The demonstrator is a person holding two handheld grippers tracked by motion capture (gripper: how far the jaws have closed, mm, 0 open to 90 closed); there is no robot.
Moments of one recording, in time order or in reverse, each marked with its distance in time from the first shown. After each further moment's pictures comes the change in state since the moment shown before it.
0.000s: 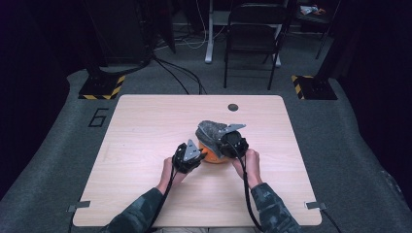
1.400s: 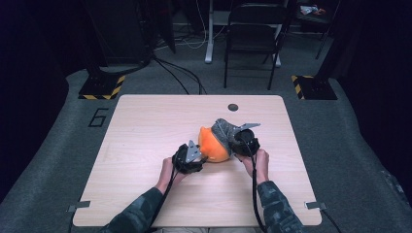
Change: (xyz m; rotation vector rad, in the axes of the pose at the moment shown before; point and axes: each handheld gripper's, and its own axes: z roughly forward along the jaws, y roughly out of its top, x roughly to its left) left arm -0.003 -0.004 0.008 0.049 0.047 0.073; right arm -0.042 -0.022 0.010 0.022 -0.019 0.142
